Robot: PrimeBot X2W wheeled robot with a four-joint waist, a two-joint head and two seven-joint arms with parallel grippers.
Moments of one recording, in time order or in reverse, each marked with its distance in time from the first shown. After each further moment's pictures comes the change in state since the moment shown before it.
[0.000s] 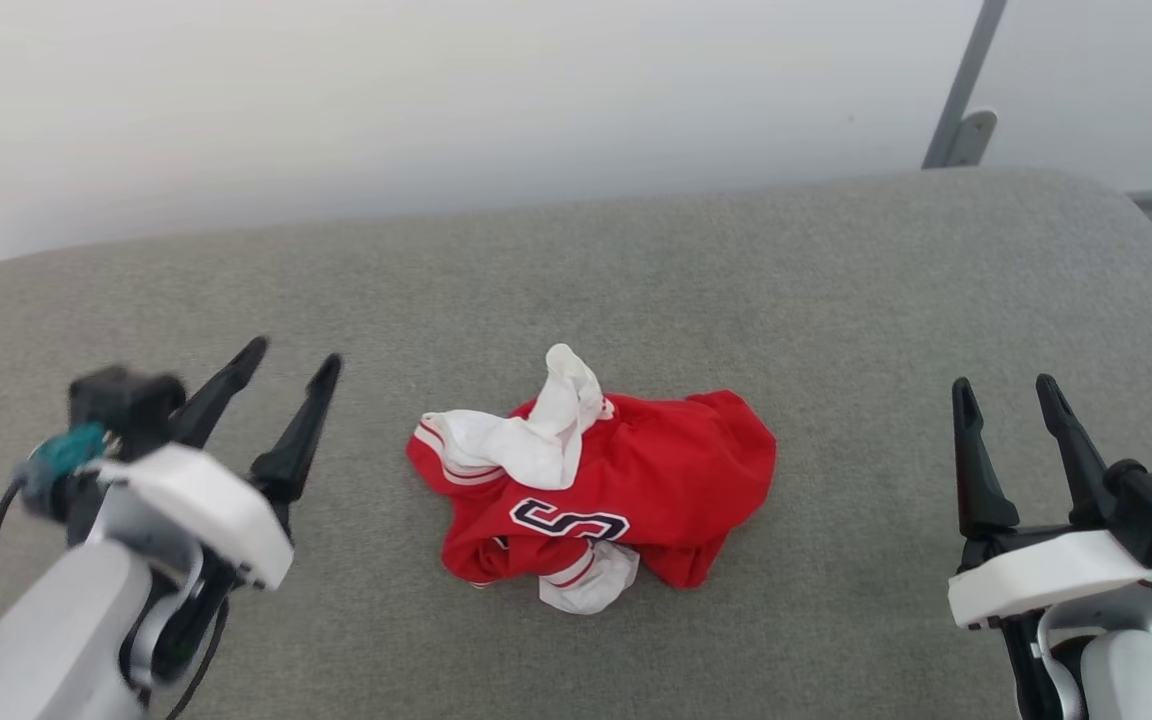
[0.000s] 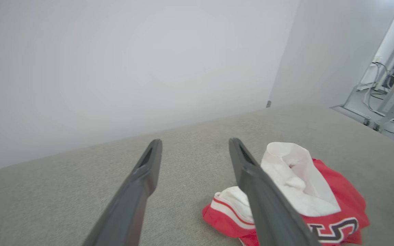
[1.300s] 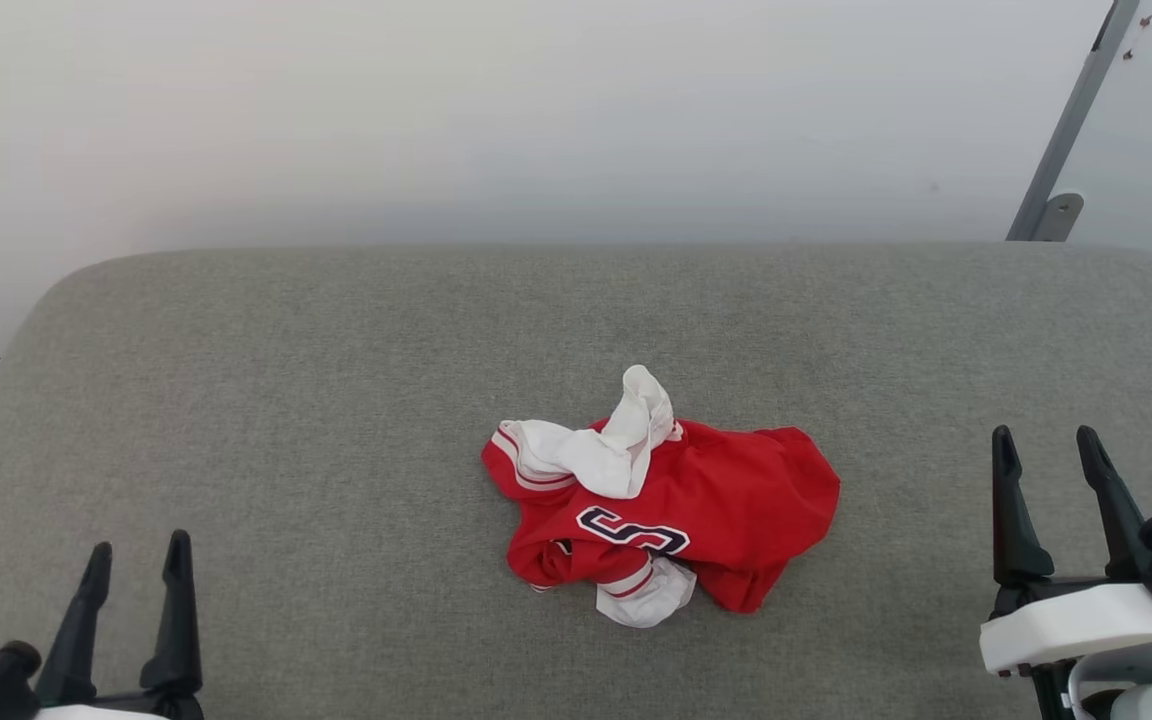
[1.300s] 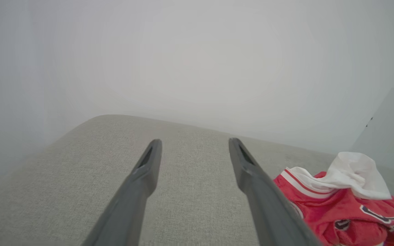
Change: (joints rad) left arm 0.593 -0.346 0.680 -0.187 0.329 -0.077 -0.120; right arm 0.091 -0.002 -0.057 -0.026 -0.009 0.000 -0.026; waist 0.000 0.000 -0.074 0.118
